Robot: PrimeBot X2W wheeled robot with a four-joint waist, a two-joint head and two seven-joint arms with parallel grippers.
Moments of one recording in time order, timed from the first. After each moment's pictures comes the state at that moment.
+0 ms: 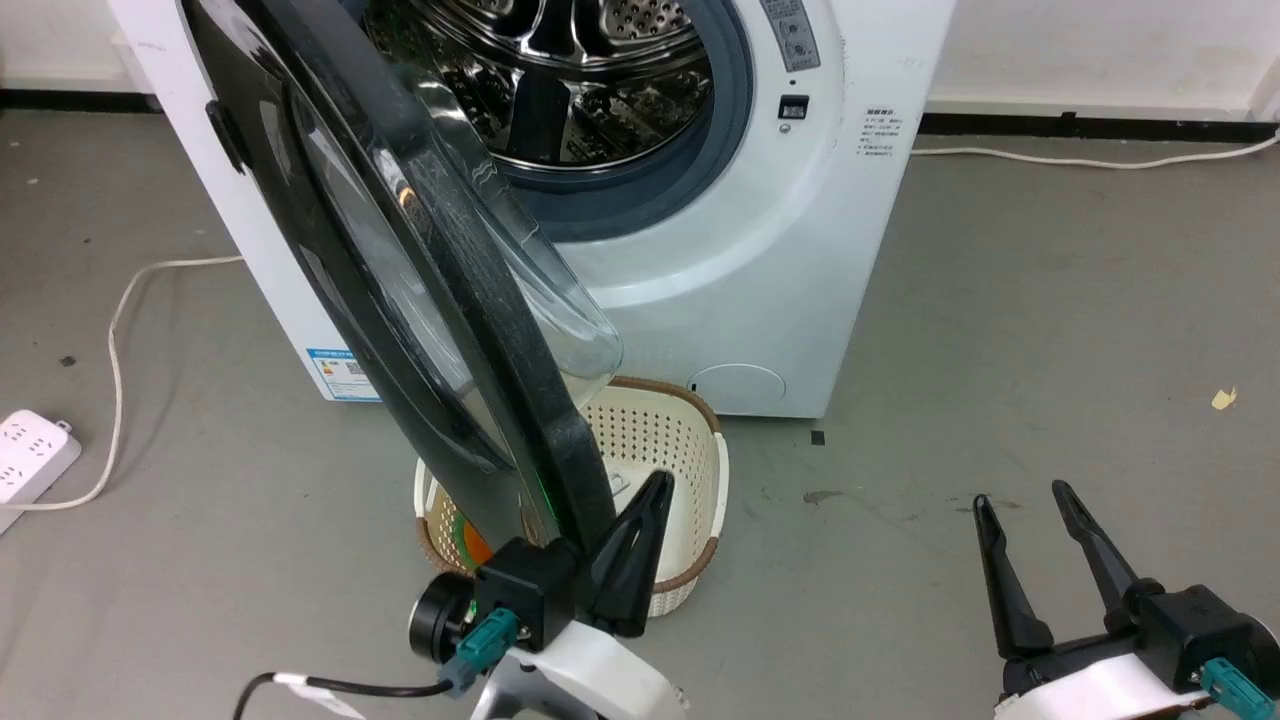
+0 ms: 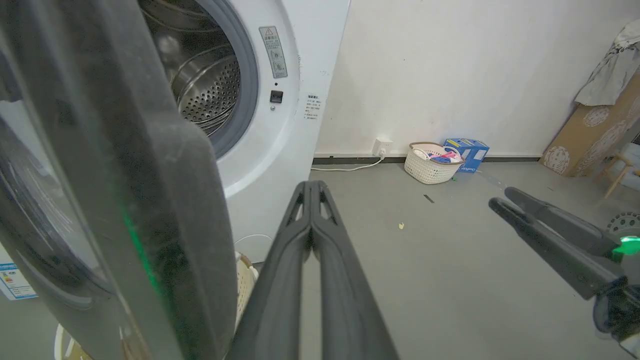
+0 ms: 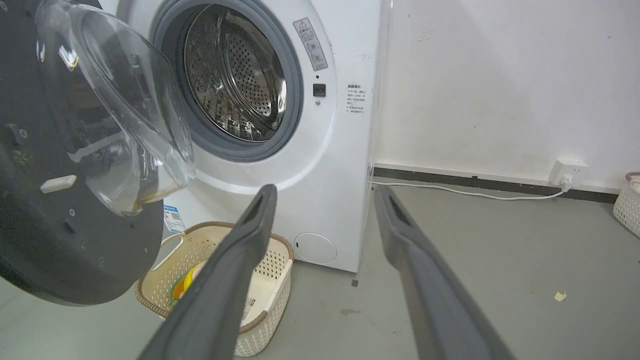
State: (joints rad) left arm -0.12 0.05 -0.46 -0.01 -0.29 0.03 -0.08; right arm 0.01 -0.05 -0.03 0.07 0.06 0.13 -0.26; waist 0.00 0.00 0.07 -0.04
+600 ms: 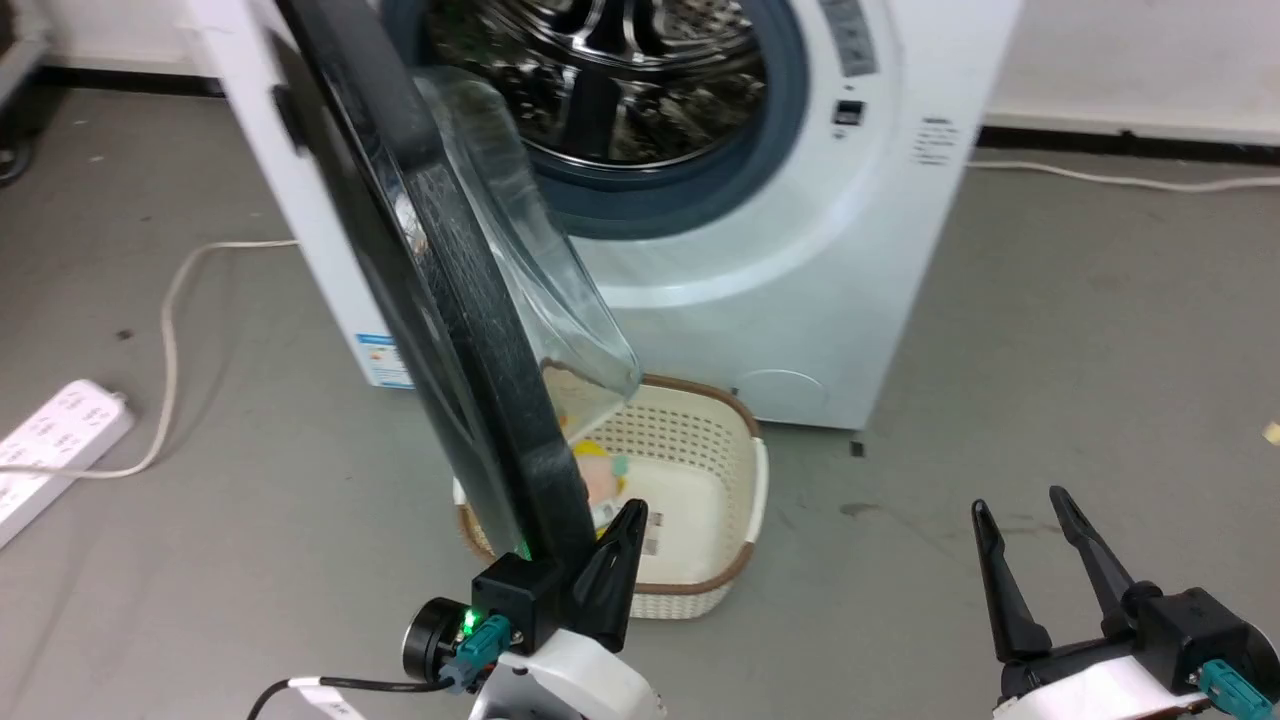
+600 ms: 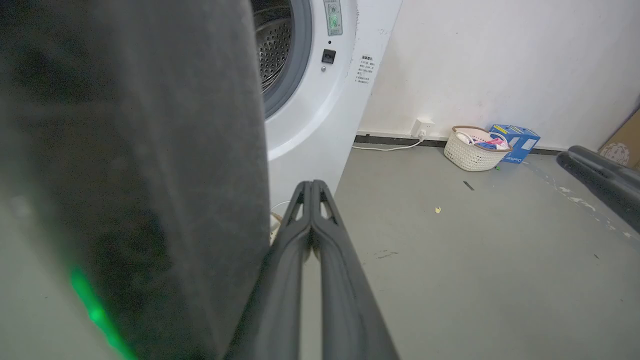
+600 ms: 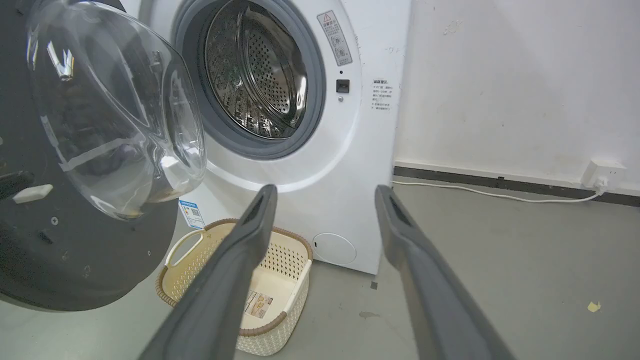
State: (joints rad) left arm -0.14 0.05 -0.43 0.20 -0.30 0.05 -0.17; right arm 0.01 -0.05 -0.03 0.09 0.07 0.13 -0.26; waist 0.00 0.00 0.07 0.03
